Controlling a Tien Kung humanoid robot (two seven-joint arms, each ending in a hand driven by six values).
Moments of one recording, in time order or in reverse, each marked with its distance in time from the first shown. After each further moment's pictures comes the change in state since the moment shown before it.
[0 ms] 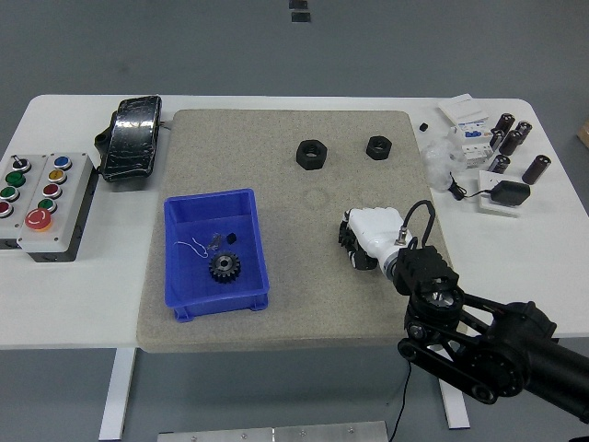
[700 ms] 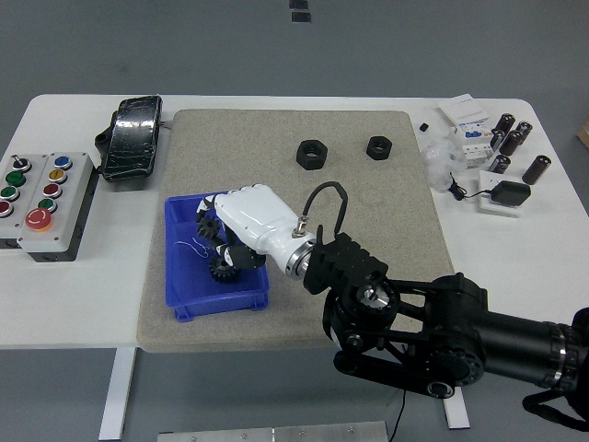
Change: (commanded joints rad) left arm 0.000 0.000 -0.002 0.000 0.000 -0.004 0.007; right arm 0.260 0.157 -0.249 0.150 0.139 -0.117 0.124
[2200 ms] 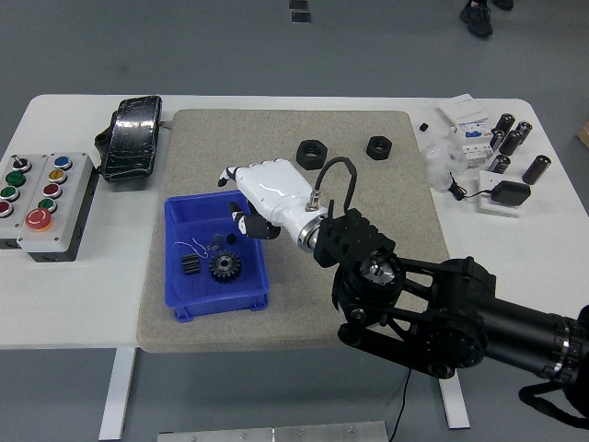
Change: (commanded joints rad) left arm 0.003 -0.001 -0.003 0.000 0.000 -0.001 -0.001; right arm -0.042 -0.038 0.185 -0.030 -0.098 0.045 -0.053
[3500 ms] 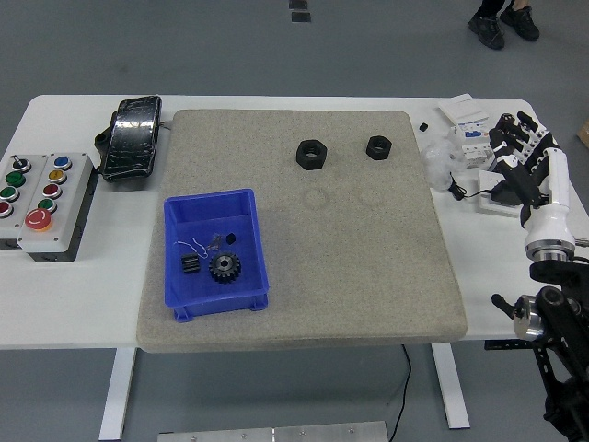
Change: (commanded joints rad) left arm 0.031 0.031 -0.014 0.000 0.000 0.010 -0.021; right arm -0.666 -0.019 0.983 -0.026 0.872 -0.204 0.810
